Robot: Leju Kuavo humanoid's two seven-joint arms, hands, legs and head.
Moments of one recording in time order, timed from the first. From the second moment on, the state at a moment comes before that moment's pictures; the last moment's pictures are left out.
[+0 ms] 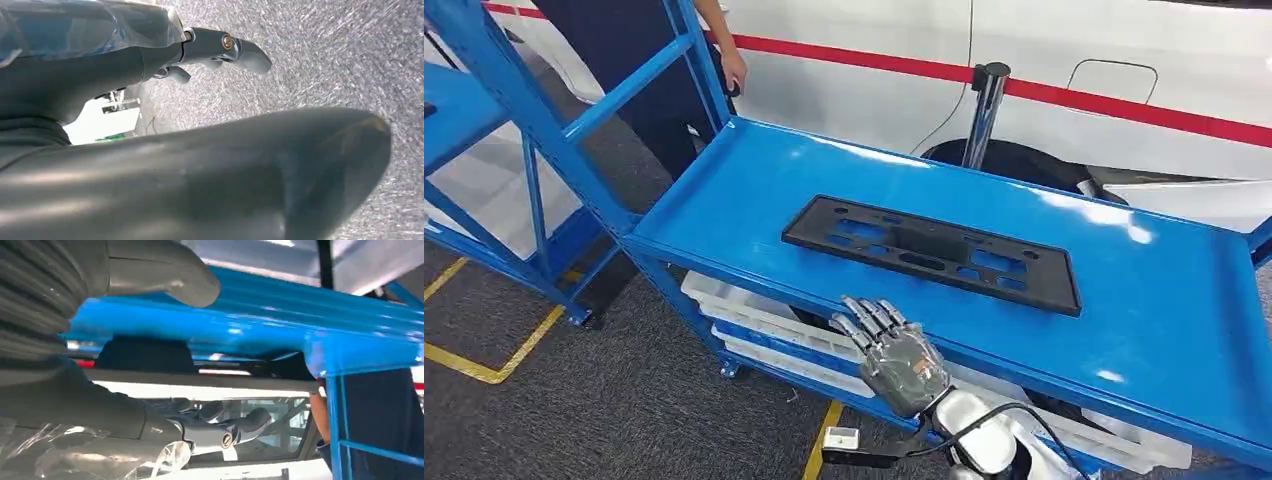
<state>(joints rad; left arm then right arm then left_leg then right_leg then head) -0.13 0.14 -1.05 -0.25 0.28 0.03 0.23 -0.63 -0.17 1.01 -1.68 1.09 -0.01 0.10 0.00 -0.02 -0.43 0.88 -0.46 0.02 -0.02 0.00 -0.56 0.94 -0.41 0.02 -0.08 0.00</state>
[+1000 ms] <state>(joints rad) -0.14 0.14 -1.05 -0.25 0.29 0.02 0.23 -0.74 -0.19 1.08 -1.78 1.16 0.03 0.12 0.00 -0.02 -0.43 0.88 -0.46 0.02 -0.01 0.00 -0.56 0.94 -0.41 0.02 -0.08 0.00</state>
